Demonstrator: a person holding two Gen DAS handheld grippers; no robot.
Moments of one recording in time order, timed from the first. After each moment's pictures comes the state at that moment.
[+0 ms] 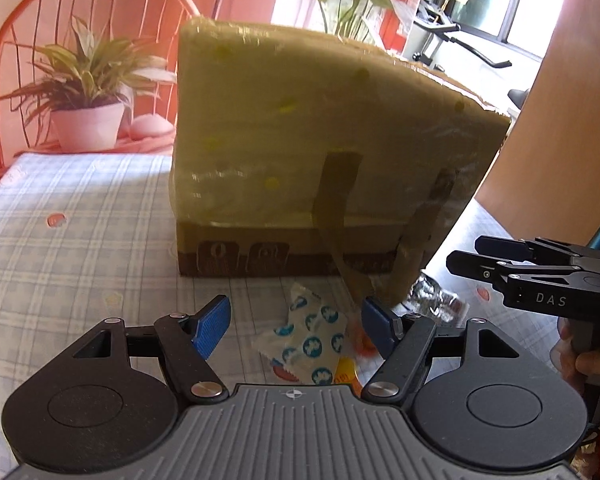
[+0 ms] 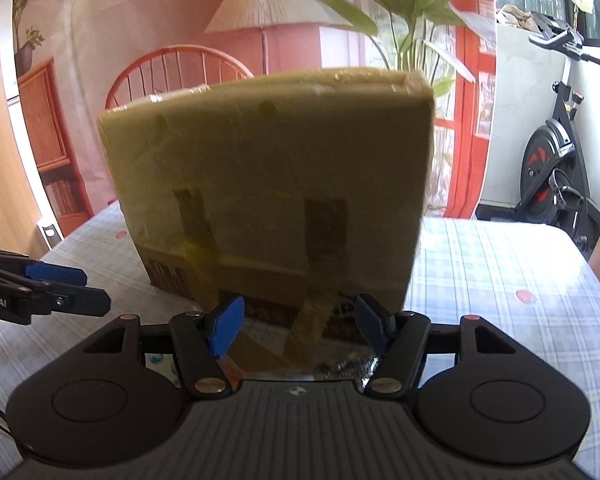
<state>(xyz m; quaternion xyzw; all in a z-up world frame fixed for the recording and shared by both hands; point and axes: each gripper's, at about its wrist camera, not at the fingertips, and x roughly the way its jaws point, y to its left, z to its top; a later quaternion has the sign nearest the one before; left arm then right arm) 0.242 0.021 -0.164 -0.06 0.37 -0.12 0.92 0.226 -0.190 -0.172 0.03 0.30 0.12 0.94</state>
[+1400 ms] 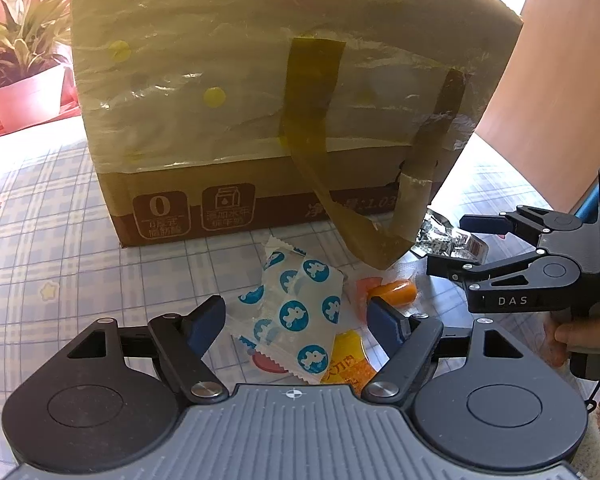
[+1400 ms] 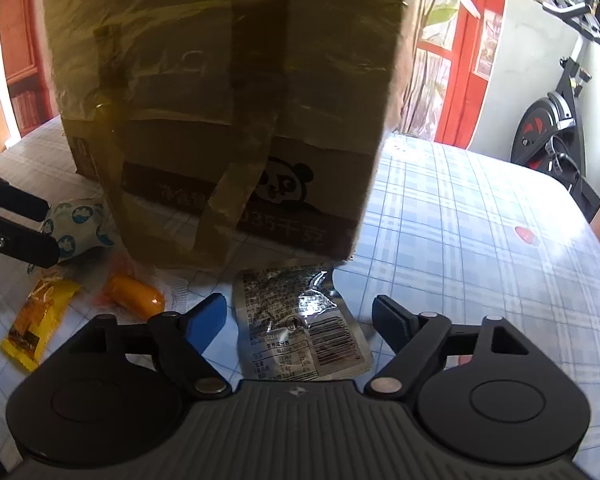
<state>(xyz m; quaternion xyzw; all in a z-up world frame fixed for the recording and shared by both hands) 0.278 -0.004 -0.217 -0.01 0.43 -0.17 0.88 0.253 -0.205 -0.260 -0.03 0.38 0.10 0.92</state>
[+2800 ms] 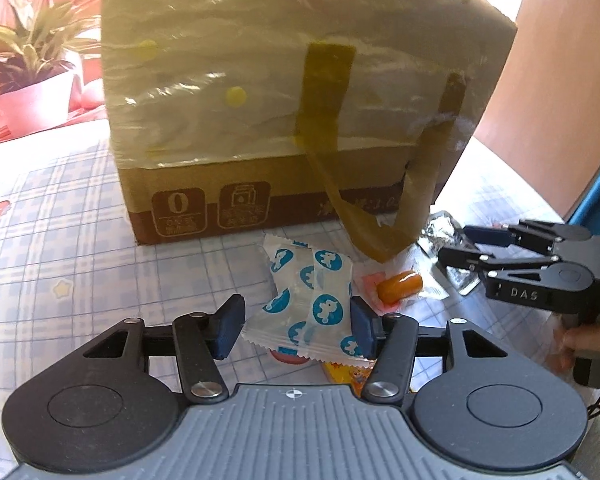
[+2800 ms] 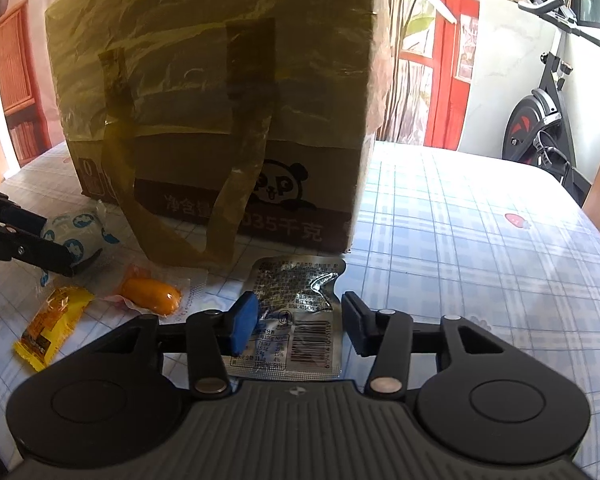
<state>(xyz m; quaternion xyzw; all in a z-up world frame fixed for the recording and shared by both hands) 0.265 0.012 -0.216 -0.01 0.41 -0.17 0.90 0.229 -0.211 -0.261 -0.01 0.34 0.09 0.93</state>
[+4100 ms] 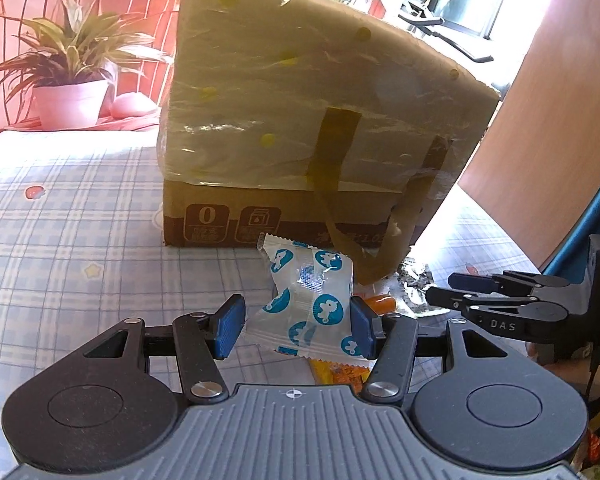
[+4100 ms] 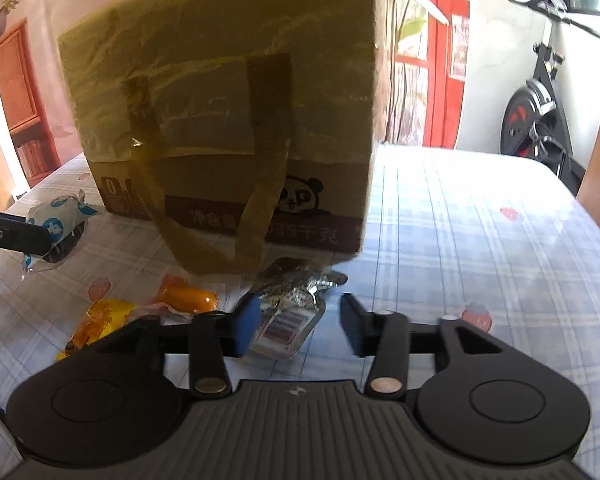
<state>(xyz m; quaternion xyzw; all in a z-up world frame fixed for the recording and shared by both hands) 0.228 0.033 -0.190 -0.08 0.37 -0.15 0.91 0.212 -0.205 -0.240 0.02 0.36 0.08 0.93</state>
